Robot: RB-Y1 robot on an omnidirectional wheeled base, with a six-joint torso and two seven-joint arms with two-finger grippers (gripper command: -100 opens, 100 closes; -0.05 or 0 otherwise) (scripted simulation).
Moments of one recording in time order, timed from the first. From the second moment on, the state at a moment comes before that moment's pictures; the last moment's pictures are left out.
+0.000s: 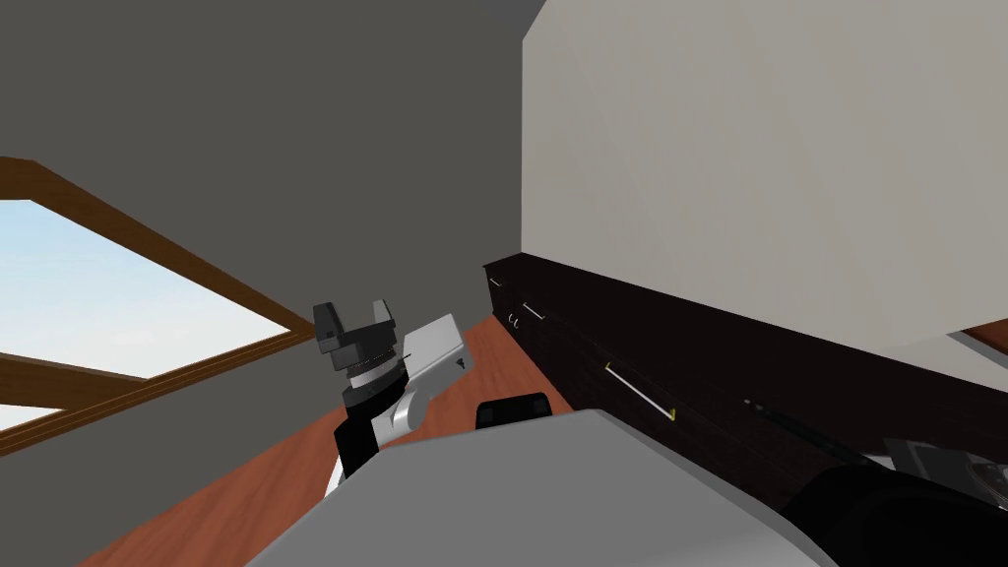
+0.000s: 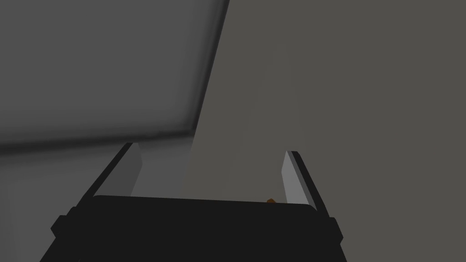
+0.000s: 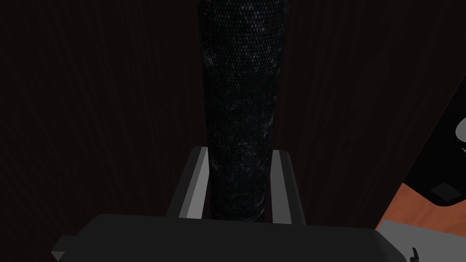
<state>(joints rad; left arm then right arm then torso) 0.46 -0.05 0.04 -2.30 0.12 -0.65 -0.10 1.00 -1.43 -0.15 -0.93 0.91 -0.83 0.25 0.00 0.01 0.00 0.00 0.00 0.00</state>
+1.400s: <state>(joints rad) 0.46 -0.05 0.04 -2.30 0.12 -0.65 -0.10 1.04 -1.62 -0.11 -1.13 0.91 -0.73 -0.09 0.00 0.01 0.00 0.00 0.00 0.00</state>
